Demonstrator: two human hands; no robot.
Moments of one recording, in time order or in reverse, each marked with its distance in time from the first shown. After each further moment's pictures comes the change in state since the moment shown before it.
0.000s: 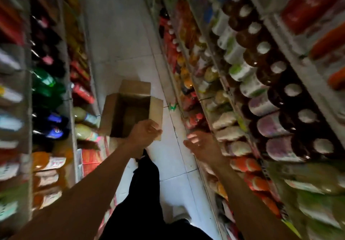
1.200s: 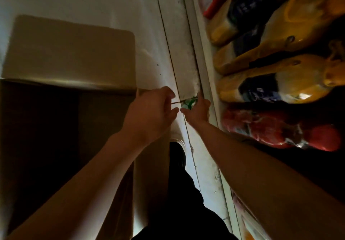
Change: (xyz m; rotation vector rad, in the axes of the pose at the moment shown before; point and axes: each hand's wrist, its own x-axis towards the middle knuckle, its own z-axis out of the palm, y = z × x) left_hand 0.583 -0.199 0.078 0.404 -0.089 0.201; right_hand 0.660 0.340 0.281 -0.269 0.130 0.472
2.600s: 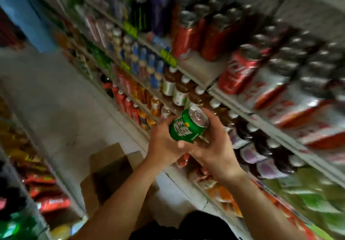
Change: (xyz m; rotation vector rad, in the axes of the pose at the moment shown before) left_hand -0.445 0.476 -0.266 -0.363 -0.088 0.473; right_hand -0.743 -0.111 -0.544 0.804 0.335 -0.626
